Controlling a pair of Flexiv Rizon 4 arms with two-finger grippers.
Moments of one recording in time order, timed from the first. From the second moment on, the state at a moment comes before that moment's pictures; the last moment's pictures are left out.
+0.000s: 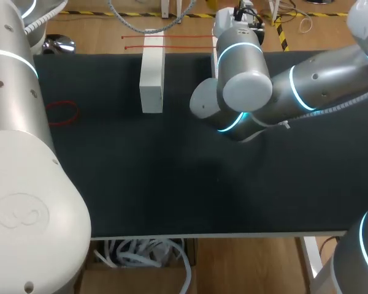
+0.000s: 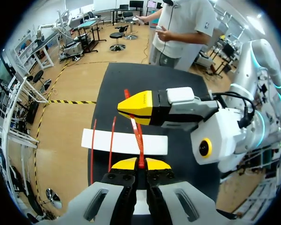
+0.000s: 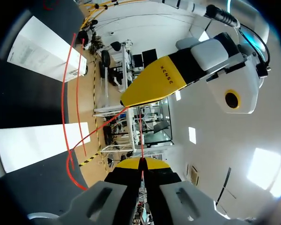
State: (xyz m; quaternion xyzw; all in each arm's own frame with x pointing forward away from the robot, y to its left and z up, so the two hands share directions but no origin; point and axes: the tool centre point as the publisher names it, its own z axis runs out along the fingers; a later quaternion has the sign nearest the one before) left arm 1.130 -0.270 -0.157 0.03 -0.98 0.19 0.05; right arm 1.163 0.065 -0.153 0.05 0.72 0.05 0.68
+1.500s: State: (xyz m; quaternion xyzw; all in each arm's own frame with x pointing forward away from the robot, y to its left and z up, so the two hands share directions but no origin) left arm 1.136 -0.278 -0.149 0.03 -0.99 0.10 0.05; right arm 1.171 0.064 -0.153 0.07 0.72 0.07 0.68
